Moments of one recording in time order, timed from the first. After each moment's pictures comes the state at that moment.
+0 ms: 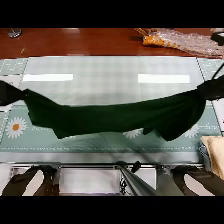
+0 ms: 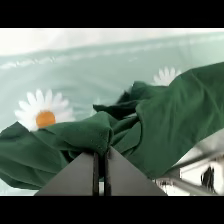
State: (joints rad) left arm 0.23 -0.81 1.31 1.00 -1.66 -1.42; right arm 0.03 -1.07 1.46 -1.52 1.75 1.42
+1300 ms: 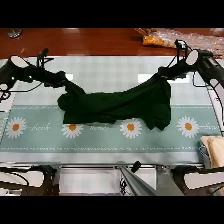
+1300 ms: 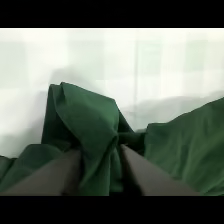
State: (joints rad) left arm 0.11 -1.61 1.35 0.94 -1.10 -1.27; right arm 0.02 -1.62 1.45 -1.44 0.96 1.61
